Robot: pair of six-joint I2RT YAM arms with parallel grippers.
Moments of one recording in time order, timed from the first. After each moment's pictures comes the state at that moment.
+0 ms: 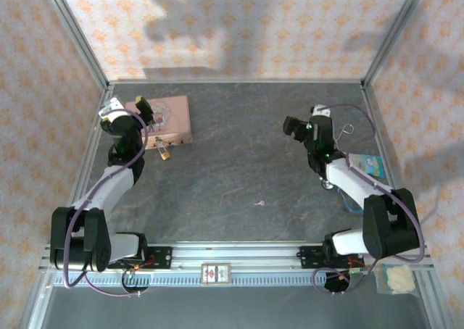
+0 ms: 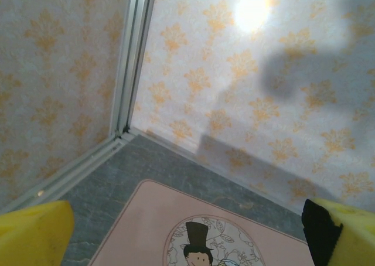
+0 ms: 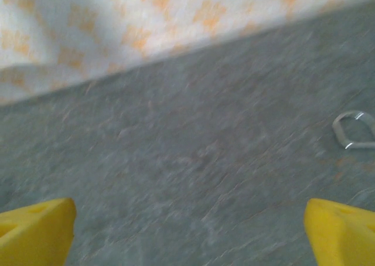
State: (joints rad) left arm 0.03 1.28 0.72 0.42 -0.41 -0.36; right arm 0.25 1.37 0.78 0.12 0.12 0.39
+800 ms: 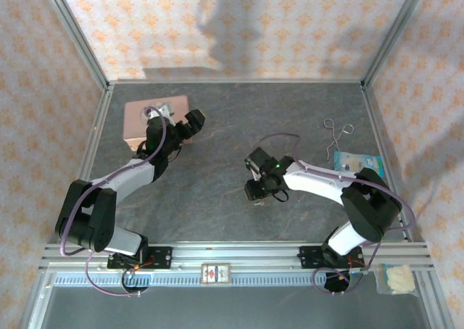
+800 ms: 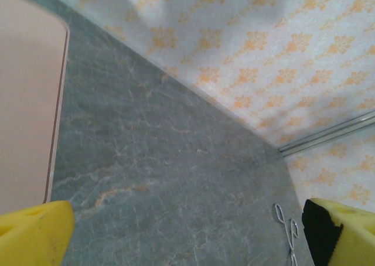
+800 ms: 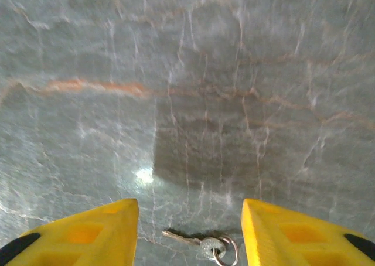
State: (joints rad) left arm -0.23 1.44 0.71 0.43 0.11 -0.85; right arm 0.80 1.55 0.88 -0.61 -0.08 0.40
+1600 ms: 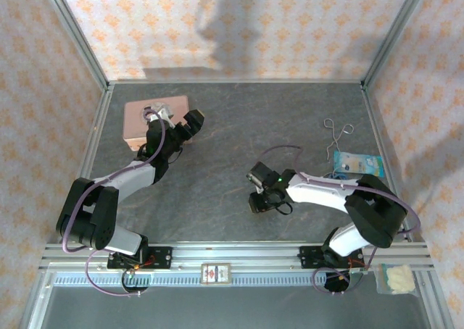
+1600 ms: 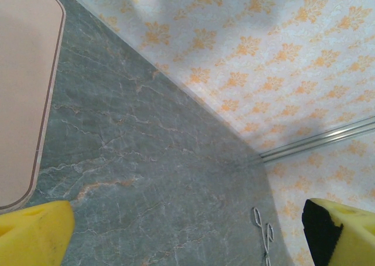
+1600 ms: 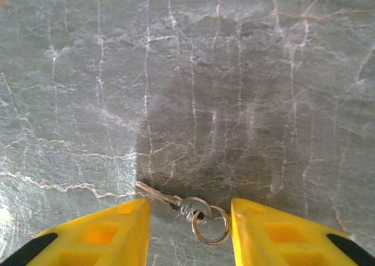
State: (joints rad) left arm -0.24 1.45 0.68 0.51 0.13 -0.94; right arm 0.87 1.49 0.75 -0.56 -0.07 0.50
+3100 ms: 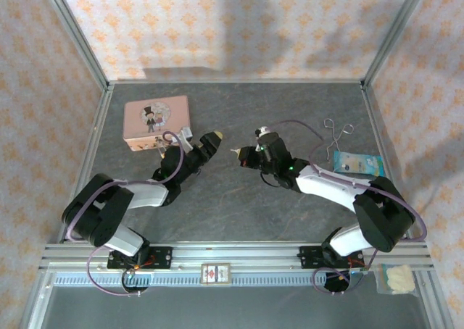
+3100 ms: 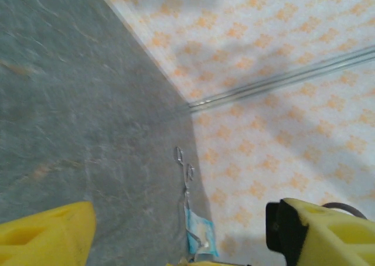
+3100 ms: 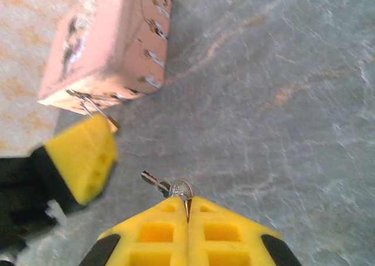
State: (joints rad) left arm -0.49 1.52 0.46 0.99 0.12 -1.21; right arm 0.71 1.44 0.79 0.11 -0.09 0.80
